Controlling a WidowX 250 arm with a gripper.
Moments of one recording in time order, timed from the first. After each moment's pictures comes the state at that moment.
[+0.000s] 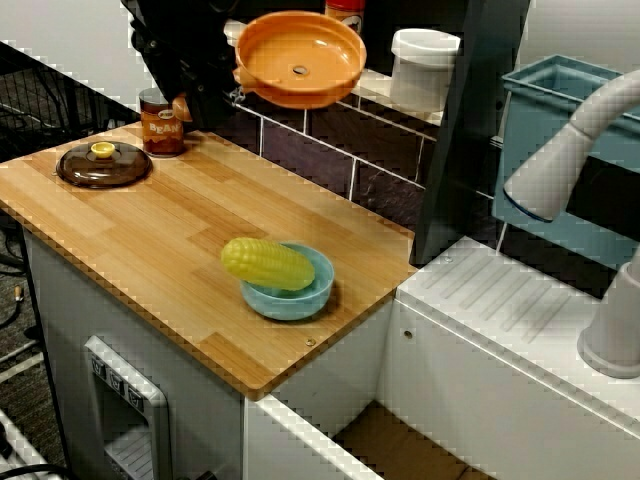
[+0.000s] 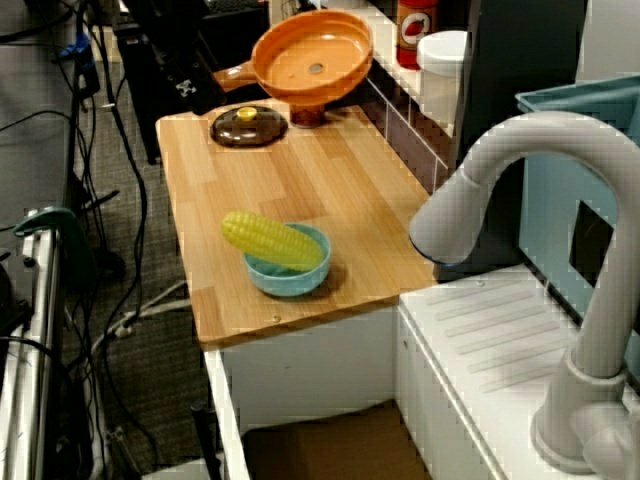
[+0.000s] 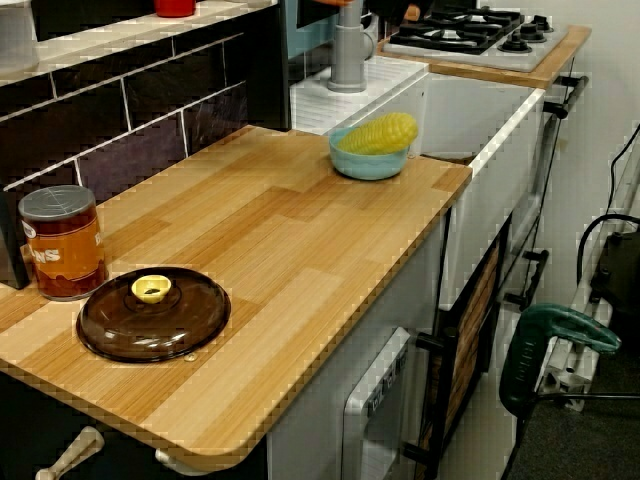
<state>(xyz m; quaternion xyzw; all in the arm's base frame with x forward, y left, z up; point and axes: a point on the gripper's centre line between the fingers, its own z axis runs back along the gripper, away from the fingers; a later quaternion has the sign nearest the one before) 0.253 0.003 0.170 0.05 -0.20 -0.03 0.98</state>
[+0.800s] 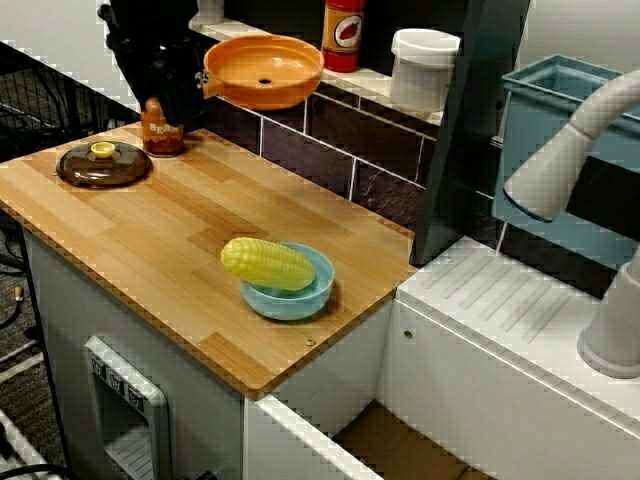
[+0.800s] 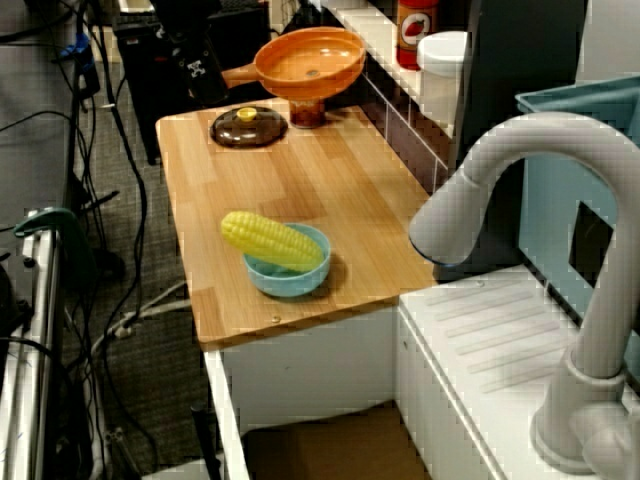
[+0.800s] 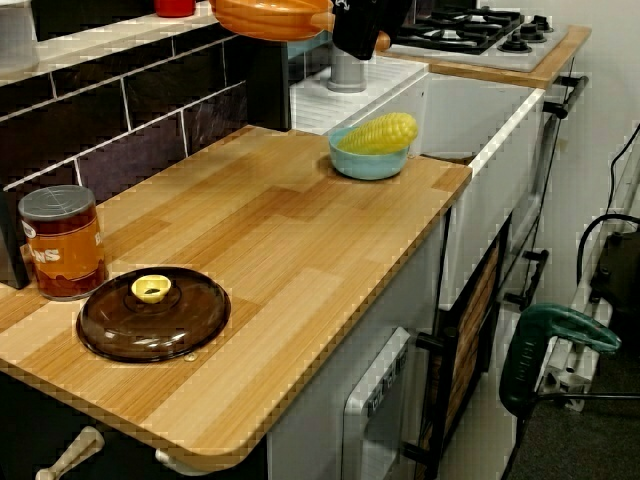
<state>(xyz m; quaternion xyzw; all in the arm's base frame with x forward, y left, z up) 0.257 0.039 0.158 -0.01 -0.16 -0.01 0.99</state>
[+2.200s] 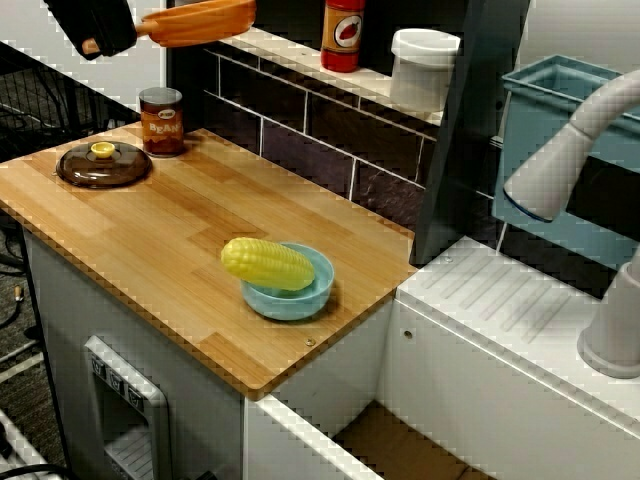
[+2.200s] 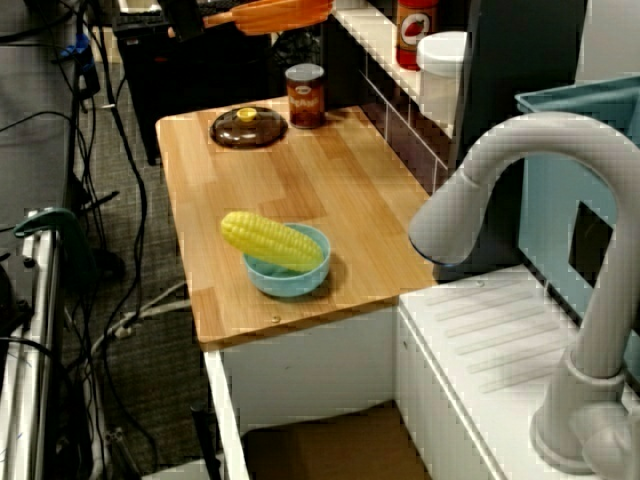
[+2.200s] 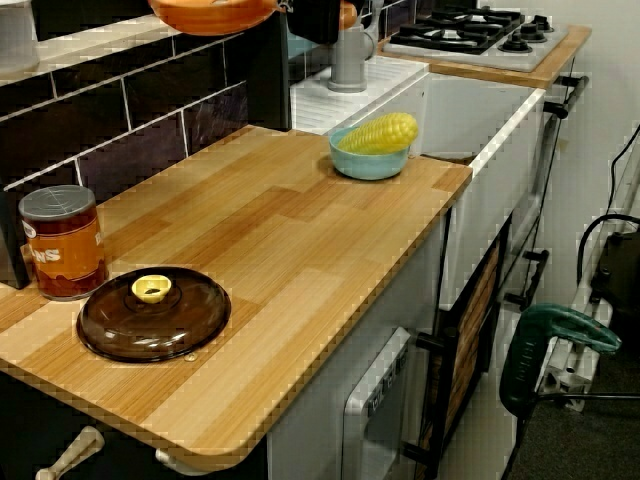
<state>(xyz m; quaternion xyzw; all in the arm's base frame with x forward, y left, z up) 0.251 0.107 0.184 -0.16 -0.13 0.02 0.98</state>
